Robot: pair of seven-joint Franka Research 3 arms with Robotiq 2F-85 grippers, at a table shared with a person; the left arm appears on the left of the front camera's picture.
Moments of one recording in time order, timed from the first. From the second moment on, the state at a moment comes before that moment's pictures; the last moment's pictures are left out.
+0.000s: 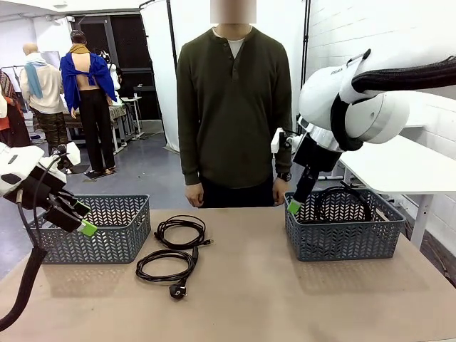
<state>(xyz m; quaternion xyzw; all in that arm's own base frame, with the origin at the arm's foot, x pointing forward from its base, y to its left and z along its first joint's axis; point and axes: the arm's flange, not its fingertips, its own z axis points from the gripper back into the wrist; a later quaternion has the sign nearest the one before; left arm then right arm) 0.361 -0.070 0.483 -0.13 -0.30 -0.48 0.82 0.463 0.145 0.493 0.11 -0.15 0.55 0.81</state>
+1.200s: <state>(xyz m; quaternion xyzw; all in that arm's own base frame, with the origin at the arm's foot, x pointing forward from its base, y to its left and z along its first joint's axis) 0.361 -0.070 0.483 -0.13 -0.30 -0.48 0.82 0.463 0.146 0.492 0.11 -0.15 0.55 0.81</state>
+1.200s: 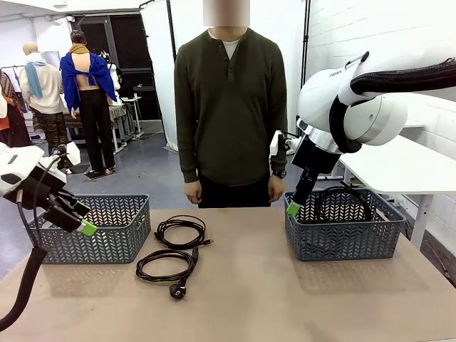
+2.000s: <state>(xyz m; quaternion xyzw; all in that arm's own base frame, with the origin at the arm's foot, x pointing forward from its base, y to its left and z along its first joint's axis) 0.361 -0.070 0.483 -0.13 -0.30 -0.48 0.82 0.463 0.146 0.492 0.11 -0.15 0.55 0.81</state>
